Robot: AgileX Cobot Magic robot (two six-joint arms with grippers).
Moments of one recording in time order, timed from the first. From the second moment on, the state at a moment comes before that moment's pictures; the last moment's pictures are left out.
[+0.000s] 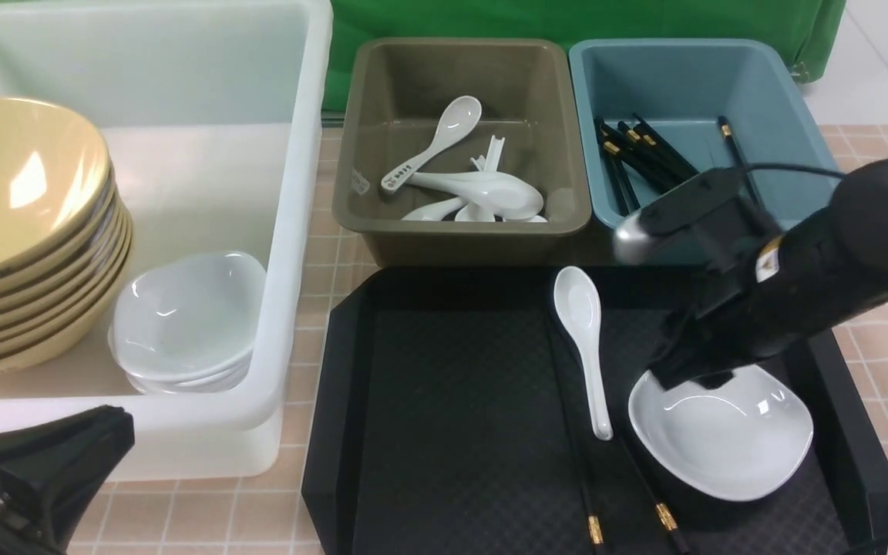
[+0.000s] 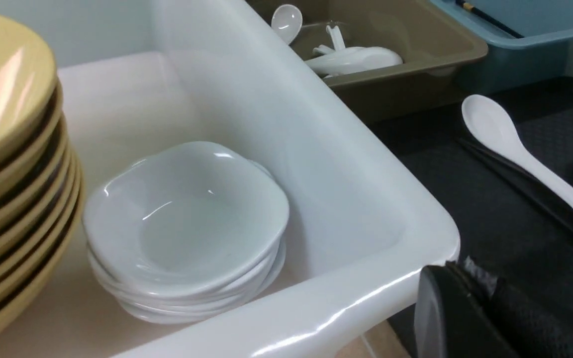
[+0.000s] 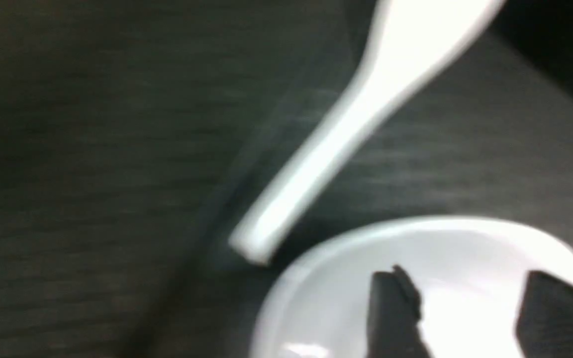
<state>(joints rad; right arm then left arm) 0.36 1.57 -1.00 0.08 0.65 -0.22 -0.06 0.35 -0.34 -0.65 0.52 0.71</state>
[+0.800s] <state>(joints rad) 0.23 1.60 -1.12 0.16 0.86 -0.35 -0.06 0.09 -0.34 -0.30 0.54 0.50</state>
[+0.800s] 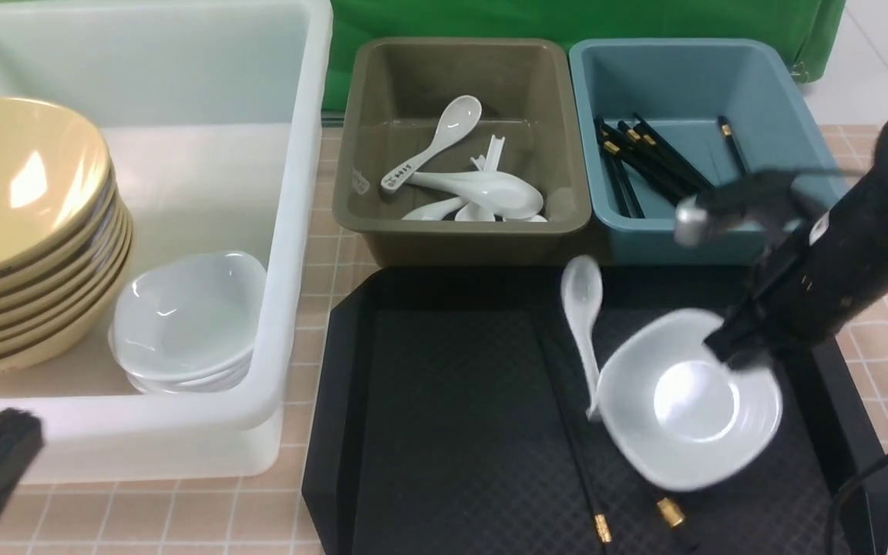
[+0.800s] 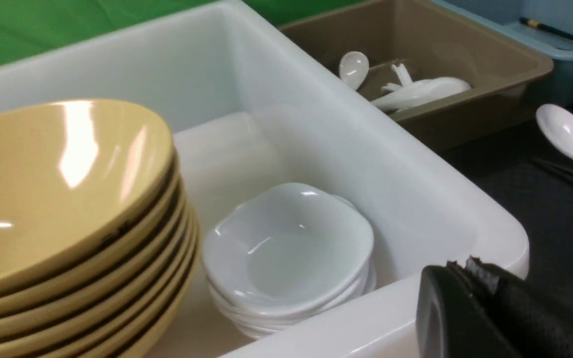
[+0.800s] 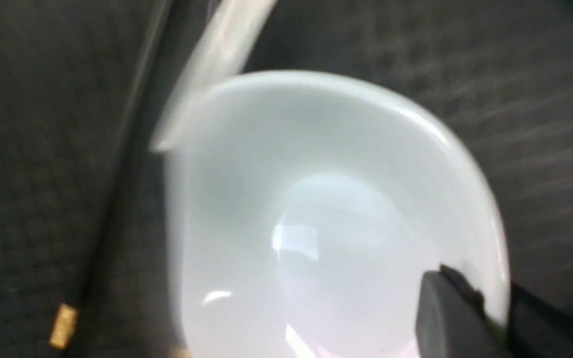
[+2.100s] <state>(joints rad) 0.73 2.16 -1.78 1.33 0.44 -1.05 -0.06 0.01 -0.28 0.01 0.40 0.13</state>
